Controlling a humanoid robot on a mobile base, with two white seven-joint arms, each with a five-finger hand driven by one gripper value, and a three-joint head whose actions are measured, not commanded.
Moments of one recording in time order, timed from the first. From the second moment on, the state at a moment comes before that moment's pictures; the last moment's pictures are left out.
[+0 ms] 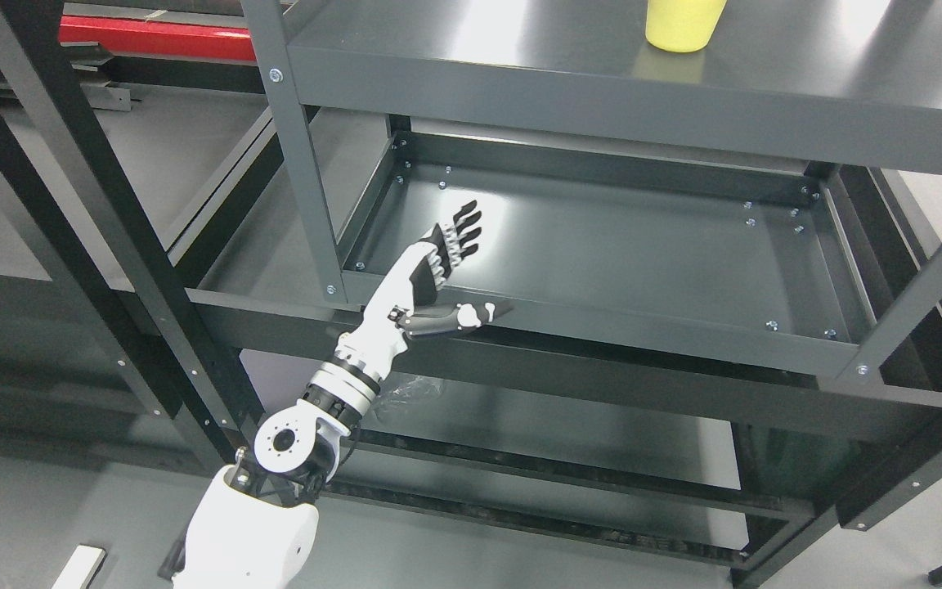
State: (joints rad) left arm -0.47 0.04 -0.27 -1.47 0.24 -0.02 -0.15; right arm 0.00 0.00 0.00 -0.24 0.00 0.09 -0.12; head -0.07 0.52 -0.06
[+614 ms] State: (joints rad) left arm -0.42 0.01 -0.26 -1.45 0.18 -0.04 -0.06; right arm 0.00 0.00 0.00 -0.24 0.00 0.09 -0.12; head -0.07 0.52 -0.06
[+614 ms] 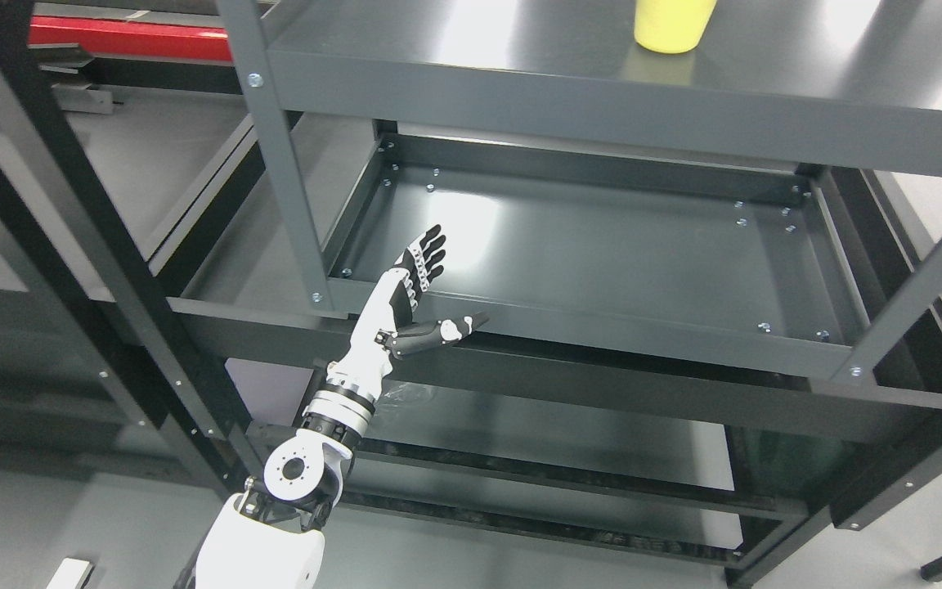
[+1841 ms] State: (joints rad) left arm -0.24 0.00 -0.21 -1.70 0.17 0.03 -0.06; right arm 0.00 0.00 0.00 -0.24 0.00 0.09 -0.12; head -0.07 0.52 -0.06
